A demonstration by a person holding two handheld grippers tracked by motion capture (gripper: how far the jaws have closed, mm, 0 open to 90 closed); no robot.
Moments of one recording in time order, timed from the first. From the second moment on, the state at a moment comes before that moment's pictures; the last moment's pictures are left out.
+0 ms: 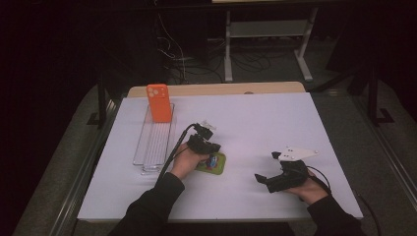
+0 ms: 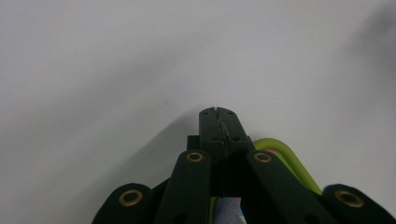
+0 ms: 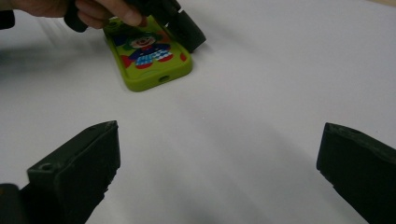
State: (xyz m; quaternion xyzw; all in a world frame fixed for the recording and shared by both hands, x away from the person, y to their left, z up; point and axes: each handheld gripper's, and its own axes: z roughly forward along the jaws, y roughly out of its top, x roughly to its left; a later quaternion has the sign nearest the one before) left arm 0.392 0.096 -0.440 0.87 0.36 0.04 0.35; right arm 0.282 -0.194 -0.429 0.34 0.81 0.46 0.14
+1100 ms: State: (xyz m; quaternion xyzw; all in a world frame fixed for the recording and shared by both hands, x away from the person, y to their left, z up) left arm 0.345 0.168 -0.365 0.85 0.26 0.05 0.45; right arm 0.281 -0.192 -0.431 0.34 0.82 0.45 0.13
